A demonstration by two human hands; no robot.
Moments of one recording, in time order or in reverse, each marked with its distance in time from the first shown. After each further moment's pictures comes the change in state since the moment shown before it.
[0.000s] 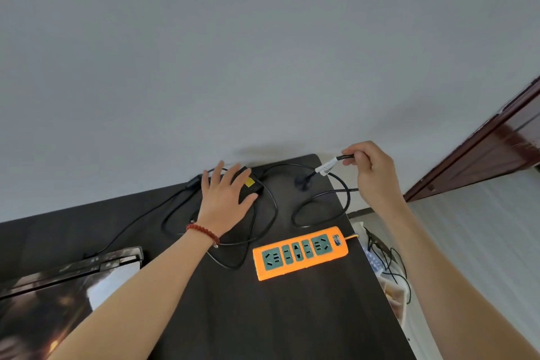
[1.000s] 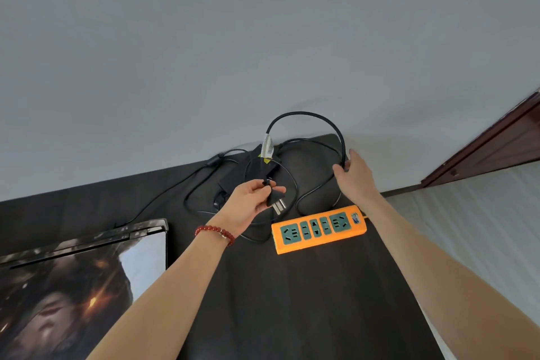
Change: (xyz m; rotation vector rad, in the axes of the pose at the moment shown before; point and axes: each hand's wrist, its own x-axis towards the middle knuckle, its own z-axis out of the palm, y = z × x) left_hand -0.045 0.021 -0.014 -1.544 -0.332 -0.547; right_hand -0.014 0.044 0.070 -0.112 -0.232 0.338
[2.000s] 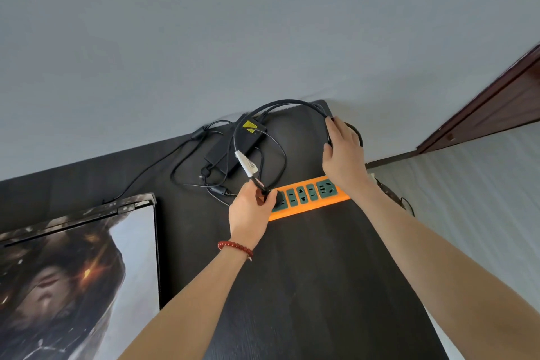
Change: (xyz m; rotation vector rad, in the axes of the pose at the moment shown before) left_hand -0.023 -0.075 0.039 0.850 0.503 0.159; right_hand -0.016 0.031 0.003 -0.403 0.094 -0.346
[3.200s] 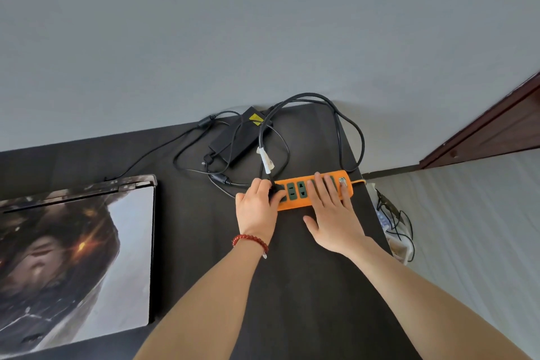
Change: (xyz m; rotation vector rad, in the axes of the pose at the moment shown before) left_hand -0.012 -0.018 0.036 0.219 0.198 0.211; right_hand -0.094 0.033 0.054 -0.448 -0.319 -0.298
